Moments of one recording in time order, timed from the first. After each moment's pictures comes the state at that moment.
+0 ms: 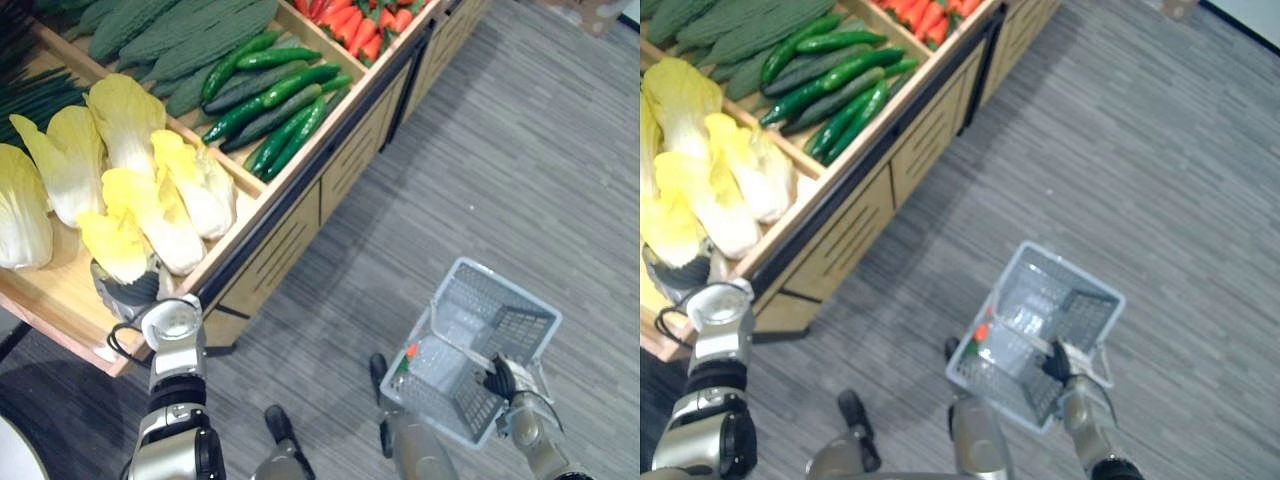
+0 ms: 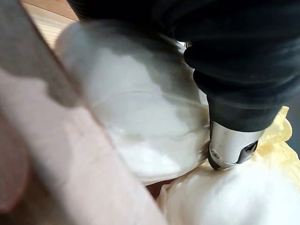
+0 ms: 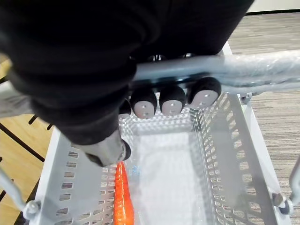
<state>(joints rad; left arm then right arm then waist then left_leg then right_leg) -0.43 0.34 0.41 0.66 0.08 -0.02 0.73 0.01 -0.34 0.07 0.67 -0.67 -0.14 -0.30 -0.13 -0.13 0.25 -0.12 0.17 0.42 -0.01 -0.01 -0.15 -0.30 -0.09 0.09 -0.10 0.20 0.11</state>
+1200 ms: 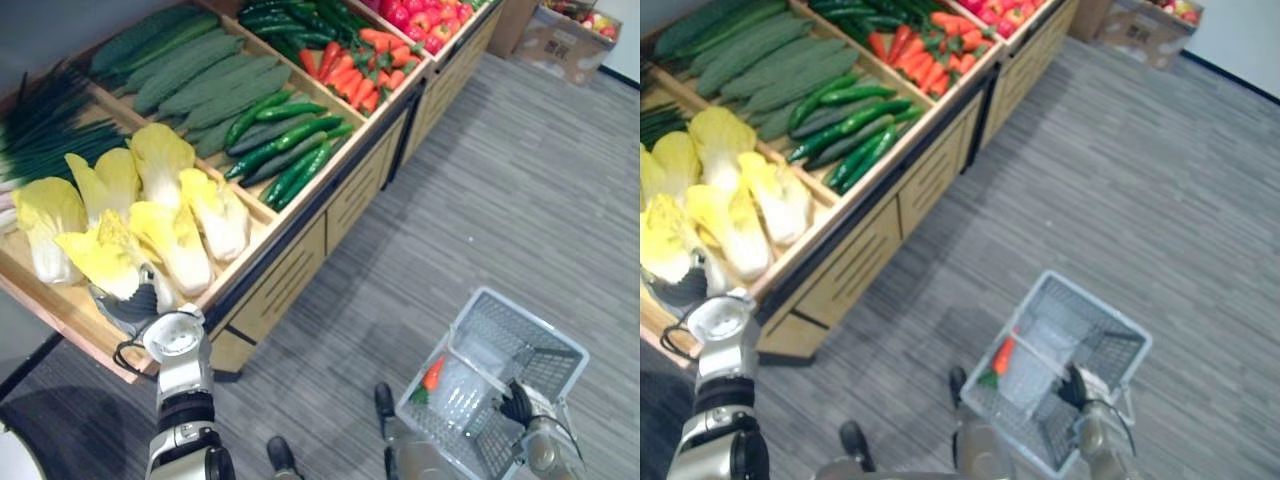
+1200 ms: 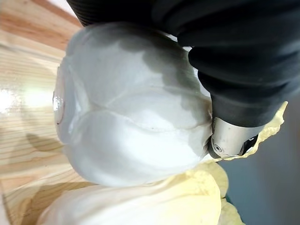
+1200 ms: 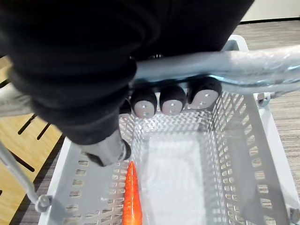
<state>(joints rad) -0.34 0.23 0.48 0.47 0.02 -0.03 0.75 0.09 -0.36 0.05 0.72 -0.67 -0.14 -0.30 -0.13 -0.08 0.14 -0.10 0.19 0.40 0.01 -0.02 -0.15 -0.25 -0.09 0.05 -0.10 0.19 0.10</state>
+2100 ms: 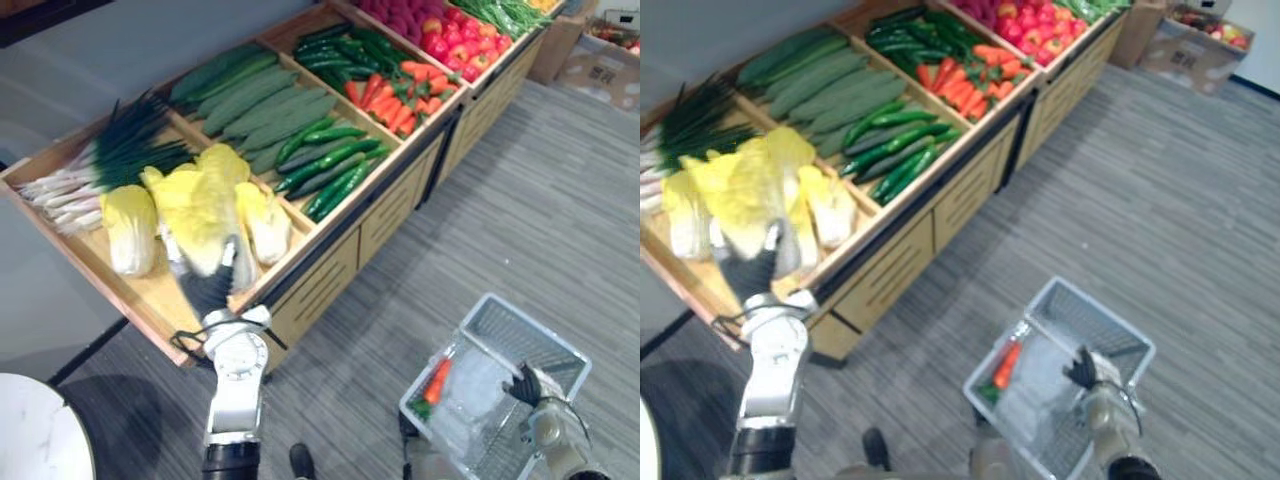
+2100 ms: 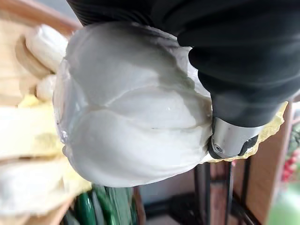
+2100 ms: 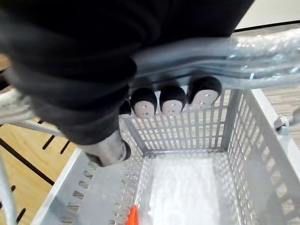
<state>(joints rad) -0.05 0.04 0.02 -0.17 0.18 -0.08 0.58 -0.06 -0.39 -0.01 0.77 -0.66 -0.09 -0.25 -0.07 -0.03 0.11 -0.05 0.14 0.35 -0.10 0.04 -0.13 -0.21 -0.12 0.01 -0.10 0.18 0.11</state>
